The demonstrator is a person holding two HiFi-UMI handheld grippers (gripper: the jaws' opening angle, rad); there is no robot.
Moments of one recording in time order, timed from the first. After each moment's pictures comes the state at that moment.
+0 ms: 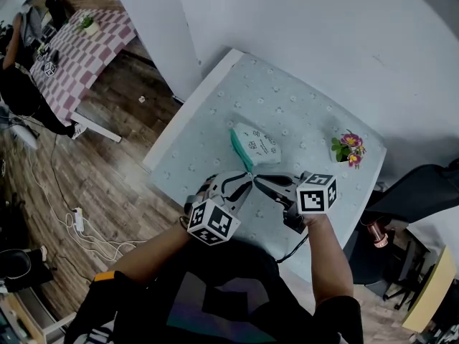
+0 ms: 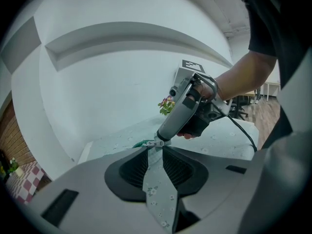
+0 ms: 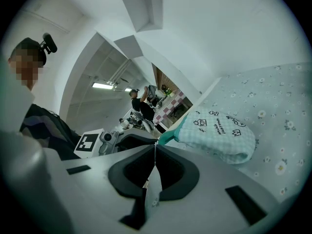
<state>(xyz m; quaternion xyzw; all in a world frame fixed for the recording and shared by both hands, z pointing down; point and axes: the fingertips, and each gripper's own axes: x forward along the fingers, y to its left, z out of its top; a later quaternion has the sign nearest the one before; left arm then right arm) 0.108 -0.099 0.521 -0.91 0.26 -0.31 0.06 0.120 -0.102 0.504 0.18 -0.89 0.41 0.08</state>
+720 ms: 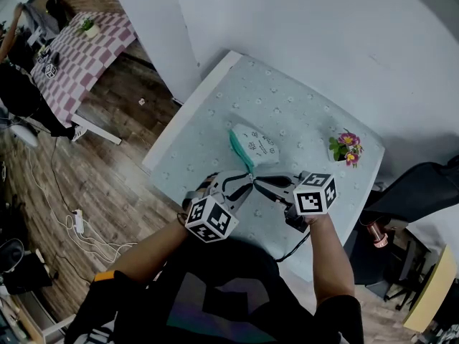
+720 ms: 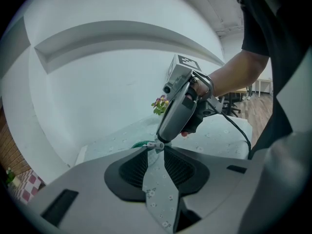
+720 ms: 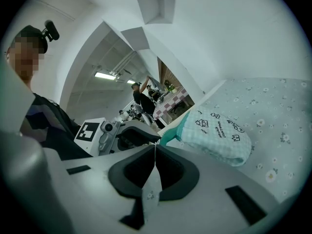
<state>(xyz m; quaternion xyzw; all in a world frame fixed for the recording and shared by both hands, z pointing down) 0.115 -0.093 0.520 -0.92 0.22 -0.33 0.07 0.121 -0.093 0.503 0.17 -0.90 0.37 0.13</state>
